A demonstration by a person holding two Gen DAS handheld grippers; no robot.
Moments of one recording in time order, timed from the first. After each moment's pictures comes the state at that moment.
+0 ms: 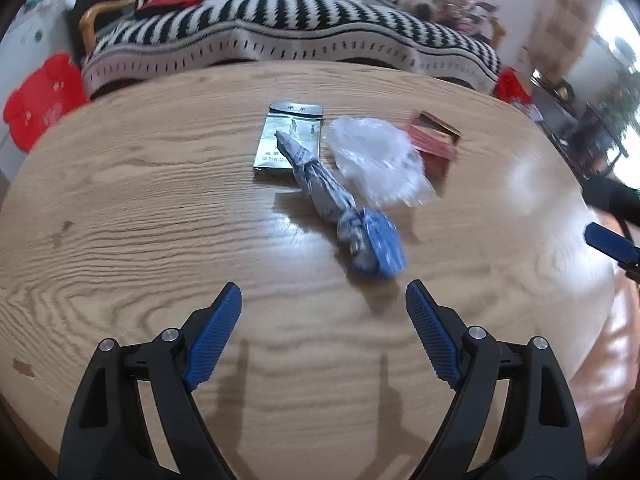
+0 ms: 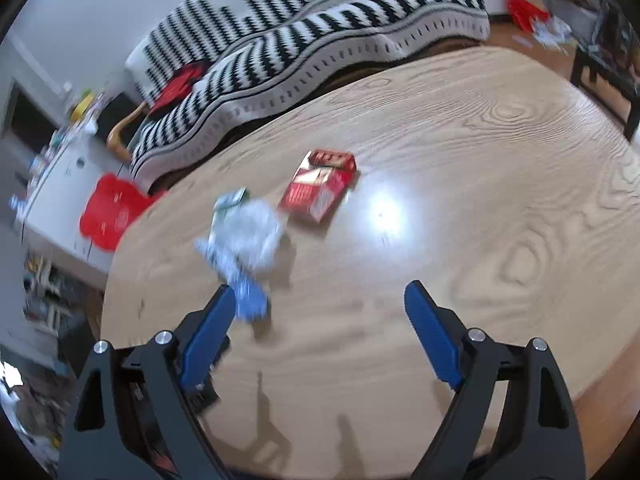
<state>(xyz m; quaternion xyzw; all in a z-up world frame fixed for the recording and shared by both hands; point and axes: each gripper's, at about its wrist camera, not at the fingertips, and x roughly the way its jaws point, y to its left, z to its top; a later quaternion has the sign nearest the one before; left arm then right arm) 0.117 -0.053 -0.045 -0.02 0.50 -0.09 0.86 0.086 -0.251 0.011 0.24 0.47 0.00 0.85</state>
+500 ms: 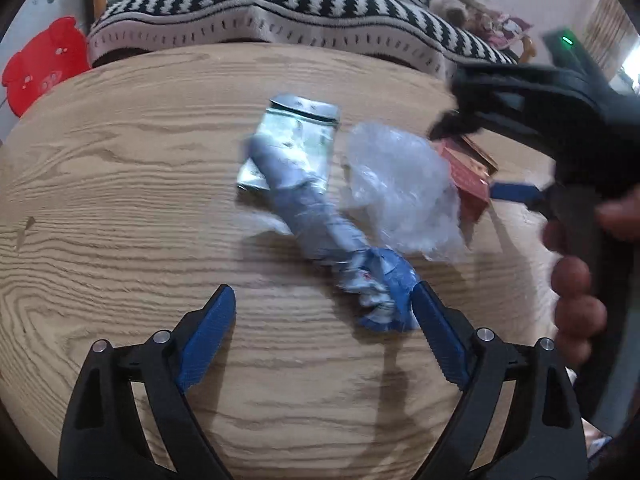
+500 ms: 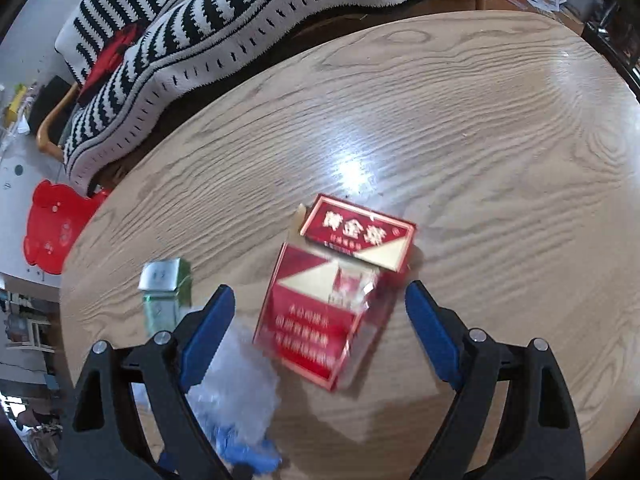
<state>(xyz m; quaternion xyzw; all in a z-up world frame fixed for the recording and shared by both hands) 0.163 -0.062 -0.064 -0.07 0.52 -0.07 0.85 0.245 -0.205 -0.070 0.20 0.57 -0.06 0.80</state>
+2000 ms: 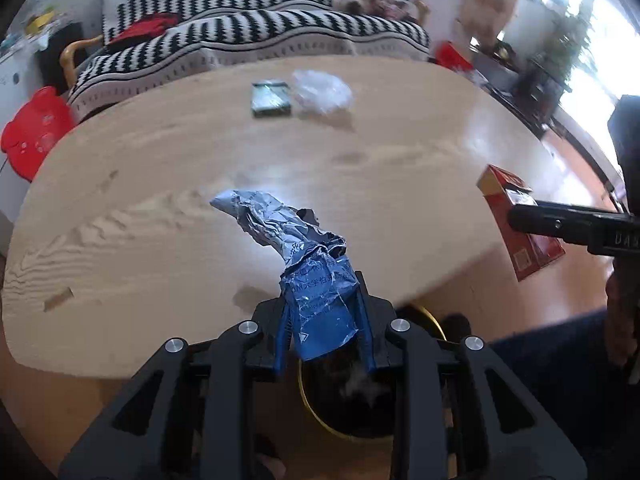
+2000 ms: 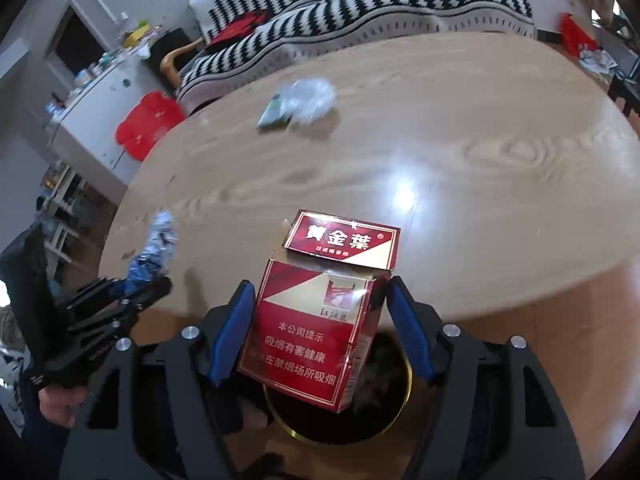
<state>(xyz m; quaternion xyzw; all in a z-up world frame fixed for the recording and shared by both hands) -0.066 -0.002 -0.015 0.05 0.47 -0.19 0.86 -0.110 -0.216 -0.024 0.14 0.48 0.12 0.86</state>
